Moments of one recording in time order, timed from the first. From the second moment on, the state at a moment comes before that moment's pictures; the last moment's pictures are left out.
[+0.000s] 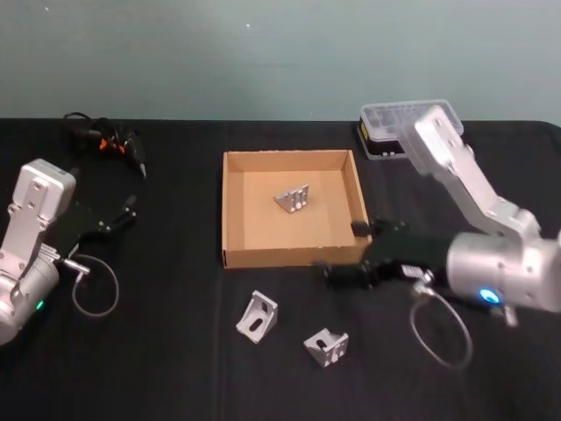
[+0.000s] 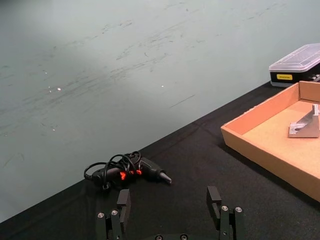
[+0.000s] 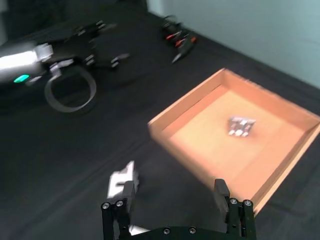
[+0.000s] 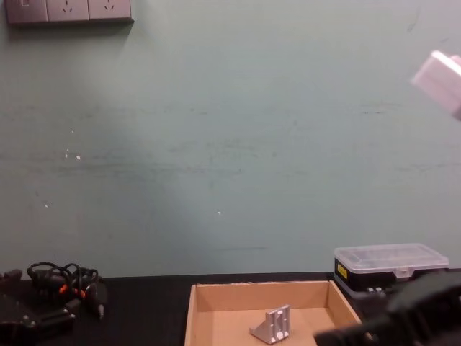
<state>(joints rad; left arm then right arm) -0.20 0.60 0.45 -1.41 -0.25 -0.12 0.03 0.24 0.55 -0.38 -1.84 0.36 0.69 0.49</state>
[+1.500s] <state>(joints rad) -0.20 0.60 0.45 -1.41 -0.25 -0.12 0.03 0.20 0.50 -0.47 -1.93 0.35 1.11 0.33</state>
